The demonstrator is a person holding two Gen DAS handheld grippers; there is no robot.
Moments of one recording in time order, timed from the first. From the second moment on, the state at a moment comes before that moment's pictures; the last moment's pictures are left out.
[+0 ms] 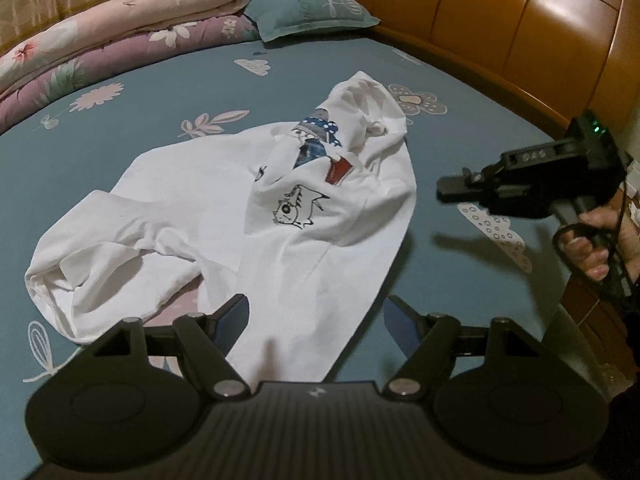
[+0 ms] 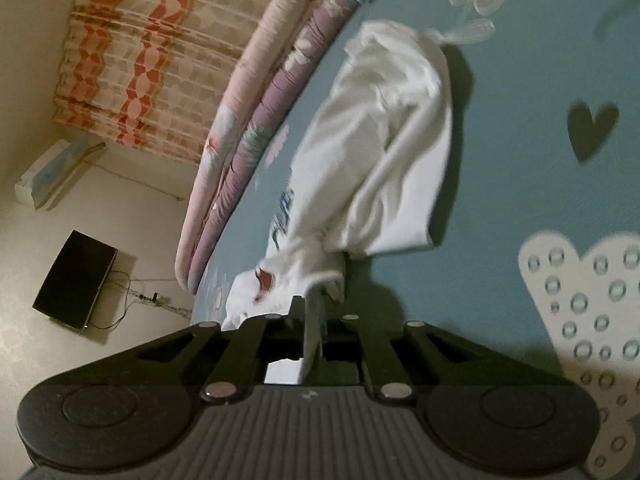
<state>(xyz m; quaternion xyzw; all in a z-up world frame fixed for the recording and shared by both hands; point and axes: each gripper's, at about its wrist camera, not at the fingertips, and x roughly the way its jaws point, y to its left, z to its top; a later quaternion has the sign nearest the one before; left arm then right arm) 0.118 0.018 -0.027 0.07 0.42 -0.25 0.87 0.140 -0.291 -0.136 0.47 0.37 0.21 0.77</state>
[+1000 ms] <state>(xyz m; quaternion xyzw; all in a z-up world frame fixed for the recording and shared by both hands) 0.132 0.026 -0.049 0.10 0.45 -0.22 0.86 0.186 -0.233 -0.172 0.55 0.33 0.28 0.72</state>
